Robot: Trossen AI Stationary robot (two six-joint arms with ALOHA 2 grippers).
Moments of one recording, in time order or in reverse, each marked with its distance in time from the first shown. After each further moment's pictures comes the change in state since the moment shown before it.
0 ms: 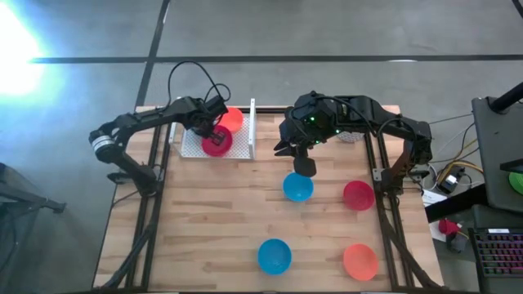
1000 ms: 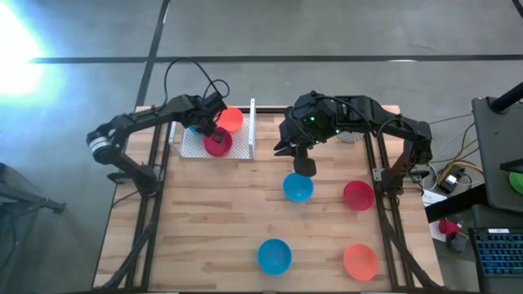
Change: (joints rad) left arm 0.000 -0.028 0.031 -0.001 0.000 0.002; right arm 0.000 0.000 0.000 0.003 0.000 0.000
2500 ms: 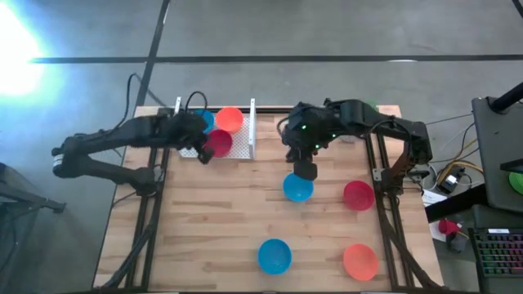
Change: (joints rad) left arm -0.396 -0.446 -0.048 0.051 -0.028 0.001; right arm -0.013 -0.005 -0.100 -0.168 0.003 0.203
